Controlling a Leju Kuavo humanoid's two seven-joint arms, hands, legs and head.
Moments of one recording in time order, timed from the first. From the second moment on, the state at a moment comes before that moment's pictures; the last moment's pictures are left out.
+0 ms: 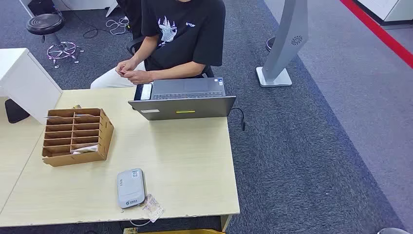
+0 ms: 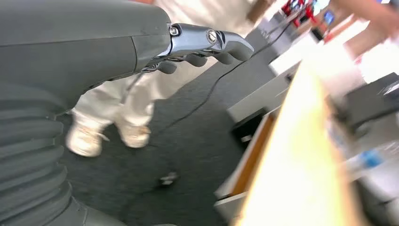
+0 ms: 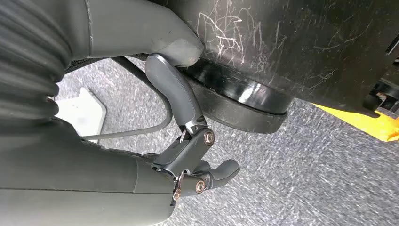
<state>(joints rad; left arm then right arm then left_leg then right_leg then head) 0.43 -0.34 0.54 -1.71 -0.19 0.69 -0.37 0.19 -0.27 0.91 -1.04 0.00 -0.64 0.64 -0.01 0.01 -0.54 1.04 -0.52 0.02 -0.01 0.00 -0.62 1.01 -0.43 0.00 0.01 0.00</state>
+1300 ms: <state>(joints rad) -0.15 0.23 0.26 -1.53 -0.77 0.44 0.14 0.10 -0.17 0.86 -0.81 -0.03 -0.50 0.41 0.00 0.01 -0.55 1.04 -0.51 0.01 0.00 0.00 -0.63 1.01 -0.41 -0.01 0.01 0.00</state>
